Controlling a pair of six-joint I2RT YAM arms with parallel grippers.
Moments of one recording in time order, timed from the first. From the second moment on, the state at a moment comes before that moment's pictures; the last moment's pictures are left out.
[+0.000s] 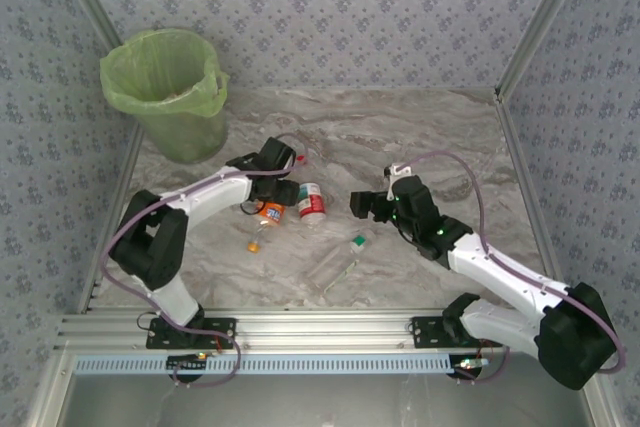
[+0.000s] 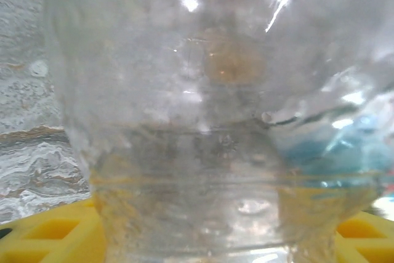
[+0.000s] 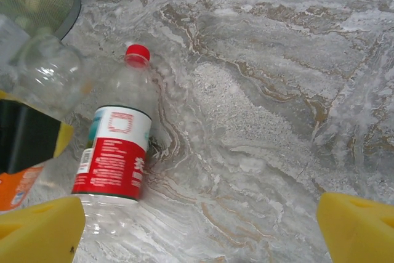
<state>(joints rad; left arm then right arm) -0.59 1.67 1.11 -0.55 -0.12 -0.32 0.64 1.05 0.59 -0.10 0.11 0.46</state>
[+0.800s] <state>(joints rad) -0.55 1.31 1.09 -0.34 -0.09 -0.35 0.73 1.20 0.72 -0.05 0.11 0.42</state>
